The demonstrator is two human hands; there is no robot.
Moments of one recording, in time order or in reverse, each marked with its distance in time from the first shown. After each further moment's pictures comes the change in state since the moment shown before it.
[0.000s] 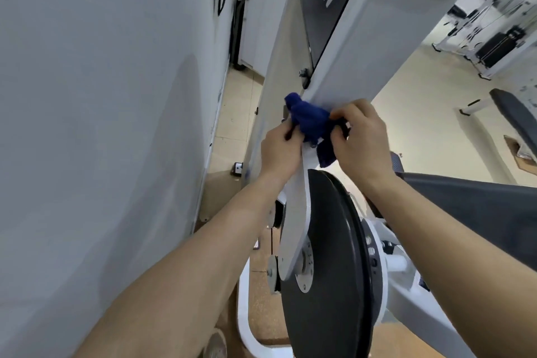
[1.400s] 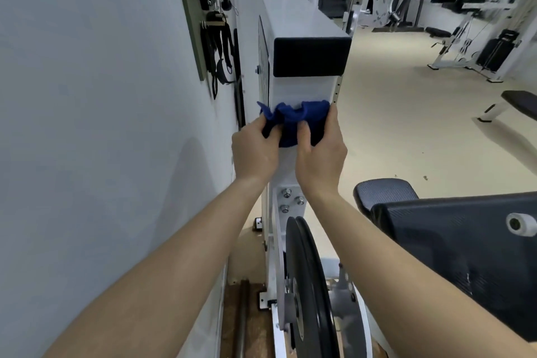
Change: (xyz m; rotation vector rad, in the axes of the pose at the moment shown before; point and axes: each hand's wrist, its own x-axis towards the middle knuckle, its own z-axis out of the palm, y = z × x) left_hand 0.003 0.140 0.010 0.408 0.194 0.449; right_hand 0.039 -0.043 -0.047 0.639 0.388 0.354
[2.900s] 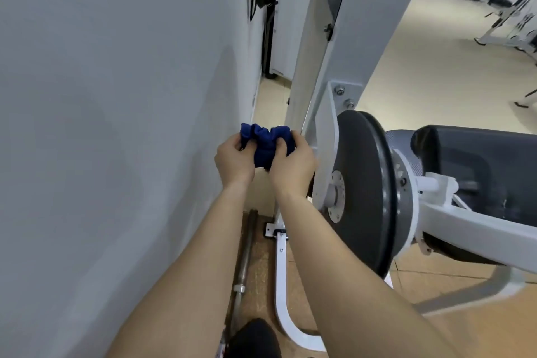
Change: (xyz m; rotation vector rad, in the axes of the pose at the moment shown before) left_hand -0.202 -0.198 -0.073 -0.179 0.181 -0.520; right_hand -0.254 0.057 0.061 -0.031 -0.199 0.360
